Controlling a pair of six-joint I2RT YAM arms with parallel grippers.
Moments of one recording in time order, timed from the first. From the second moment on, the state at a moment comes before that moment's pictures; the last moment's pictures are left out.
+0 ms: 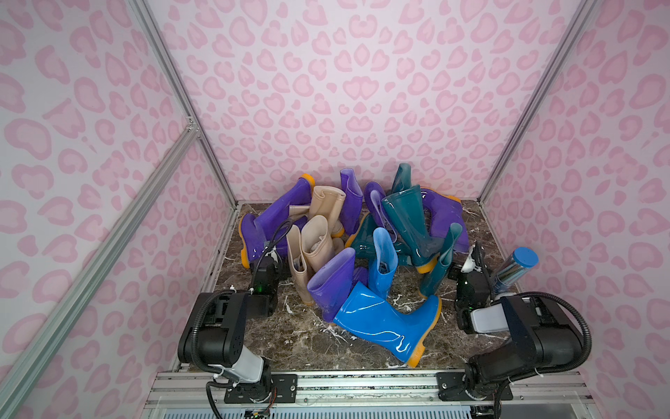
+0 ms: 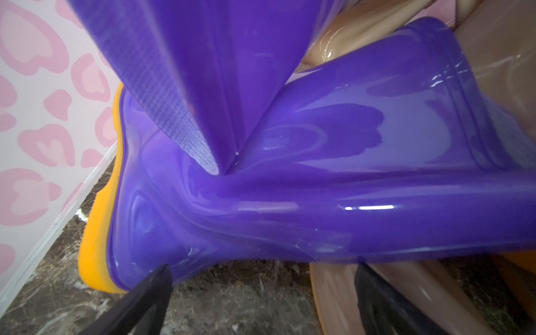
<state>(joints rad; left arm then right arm) -0.06 1.51 0.46 0.59 -0.18 0.00 0.05 1.52 0.21 1.21 0.37 0.06</state>
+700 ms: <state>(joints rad) -0.05 0.89 1.31 -0.58 -0.21 -0.15 0.12 1.00 0.74 0.18 0.44 0.35</state>
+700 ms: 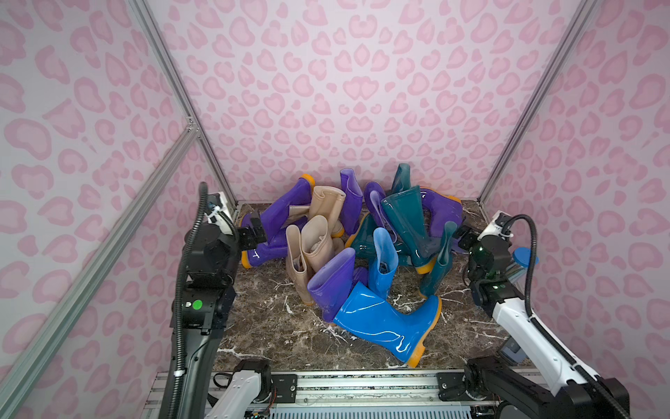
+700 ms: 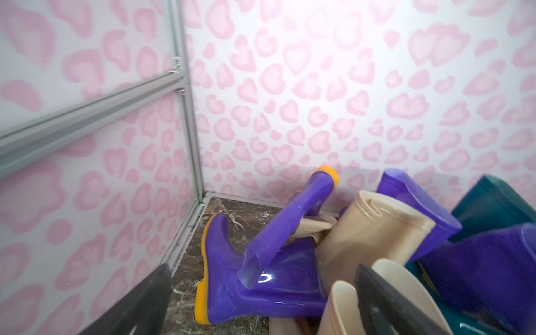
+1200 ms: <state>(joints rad) 0.15 1.14 1.43 -0.74 0.15 -0.36 0.27 0.95 1.01 -0.04 0.02 0.49</state>
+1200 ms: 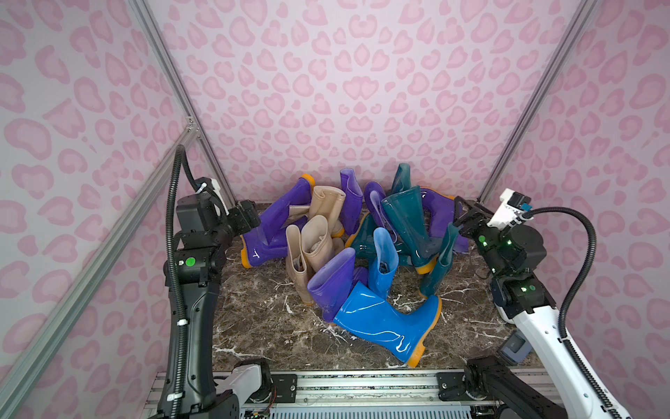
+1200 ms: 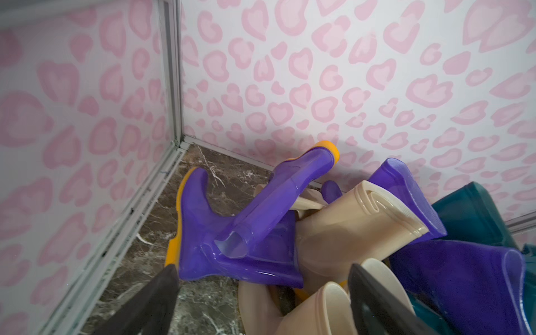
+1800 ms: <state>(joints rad) 0.23 1.43 1.46 -0.66 0.41 -0.42 0.69 1.19 1.17 -0.21 0.17 0.18</state>
